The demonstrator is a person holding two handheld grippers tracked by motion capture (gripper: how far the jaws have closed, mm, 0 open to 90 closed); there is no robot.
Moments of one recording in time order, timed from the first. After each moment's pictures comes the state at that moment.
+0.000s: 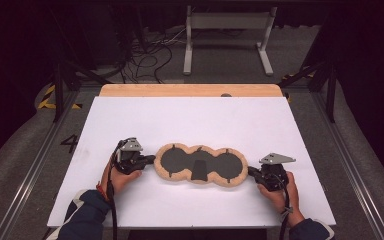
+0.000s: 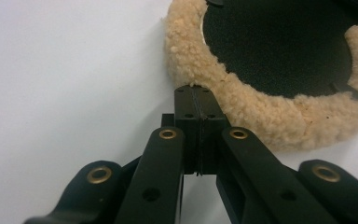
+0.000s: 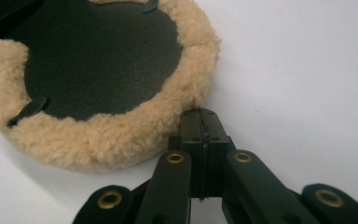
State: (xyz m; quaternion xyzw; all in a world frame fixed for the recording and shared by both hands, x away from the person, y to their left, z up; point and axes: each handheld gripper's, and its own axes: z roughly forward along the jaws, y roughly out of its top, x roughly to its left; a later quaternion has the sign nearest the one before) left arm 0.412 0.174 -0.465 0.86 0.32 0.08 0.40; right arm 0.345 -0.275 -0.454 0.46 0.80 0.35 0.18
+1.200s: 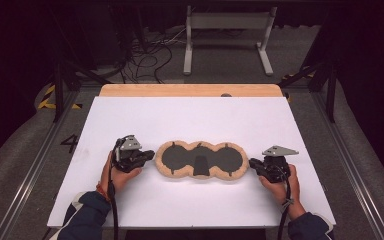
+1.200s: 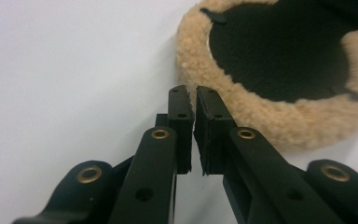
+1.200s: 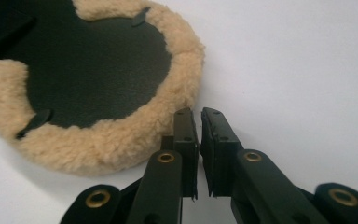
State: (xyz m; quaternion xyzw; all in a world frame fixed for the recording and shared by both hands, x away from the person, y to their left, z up) left arm 0.406 0.181 -0.451 0.84 0.31 0.13 0.41; right arm 0.361 -0.285 -0.447 0.46 0.79 0.36 0.19
